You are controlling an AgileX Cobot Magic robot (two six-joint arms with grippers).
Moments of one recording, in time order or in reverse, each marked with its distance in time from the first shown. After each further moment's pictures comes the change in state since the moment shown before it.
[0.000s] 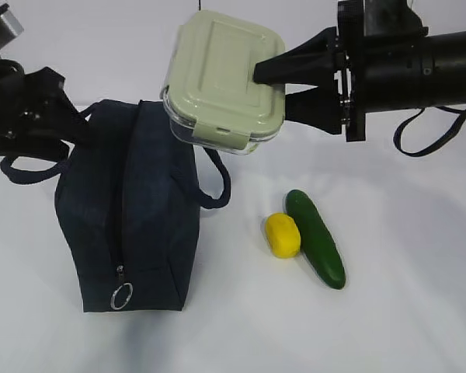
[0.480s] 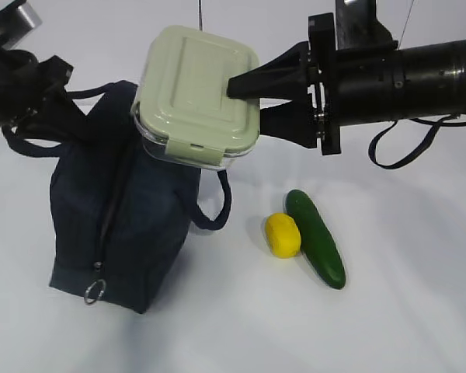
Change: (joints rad) left arm 0.000 0.068 -0.093 -0.038 0.113 0.065; right arm 0.067 0.032 0.000 0.026 0.000 0.000
